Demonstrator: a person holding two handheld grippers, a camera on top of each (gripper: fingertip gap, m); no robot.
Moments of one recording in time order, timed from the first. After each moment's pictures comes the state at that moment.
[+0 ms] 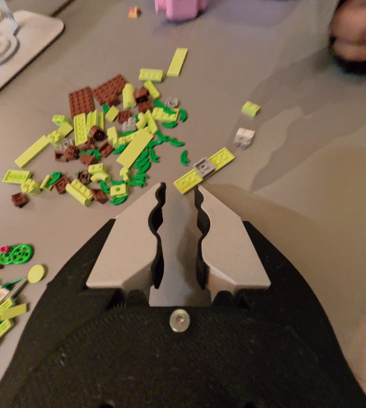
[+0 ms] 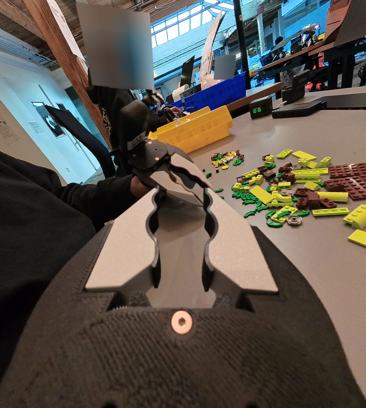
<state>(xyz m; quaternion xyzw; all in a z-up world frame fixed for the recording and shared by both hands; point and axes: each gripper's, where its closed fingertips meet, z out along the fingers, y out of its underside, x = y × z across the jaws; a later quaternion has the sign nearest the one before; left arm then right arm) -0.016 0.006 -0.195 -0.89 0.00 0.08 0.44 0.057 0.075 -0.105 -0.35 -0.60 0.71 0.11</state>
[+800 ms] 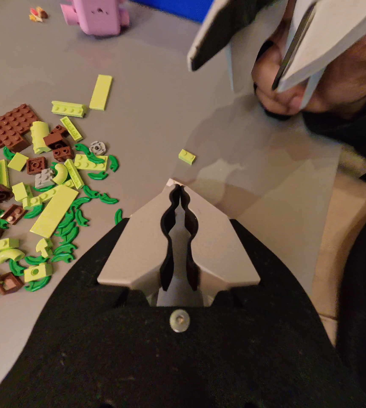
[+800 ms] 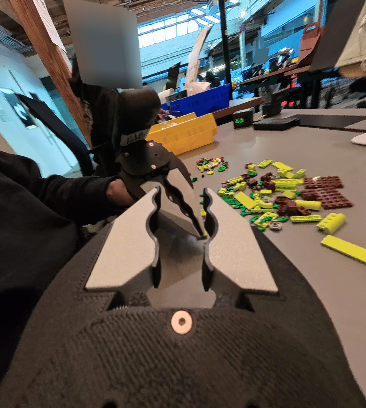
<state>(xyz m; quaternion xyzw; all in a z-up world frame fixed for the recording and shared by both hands) 0.042 0.068 -0.195 -0.91 0.04 -0.04 0.41 0.054 0.079 -0.103 -0.35 -0.61 0.70 0.17</state>
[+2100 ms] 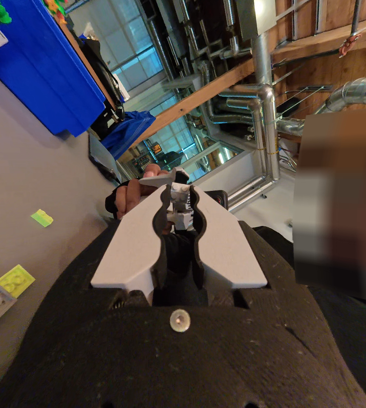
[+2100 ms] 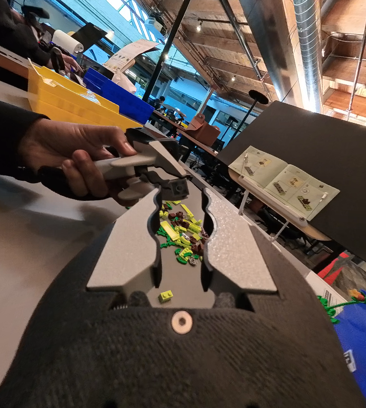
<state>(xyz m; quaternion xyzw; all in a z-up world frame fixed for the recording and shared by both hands) 0.056 0.056 -0.076 -0.58 -0.13 -0.62 0.51 0.055 0.051 -0.077 -0.22 -0.62 0.49 0.57</state>
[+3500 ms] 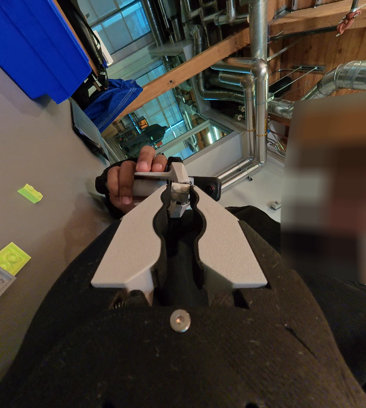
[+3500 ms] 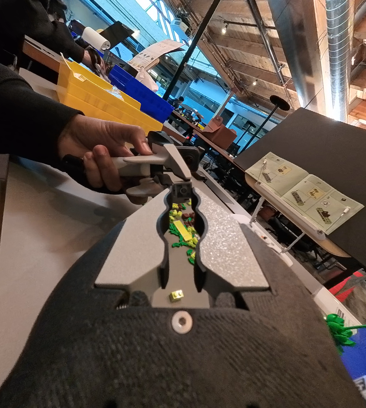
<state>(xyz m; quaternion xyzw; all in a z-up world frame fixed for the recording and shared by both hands) 0.064 0.043 -0.088 -0.59 -0.09 -0.66 0.46 0.060 0.034 -0.088 -0.18 -0.65 0.49 0.55</state>
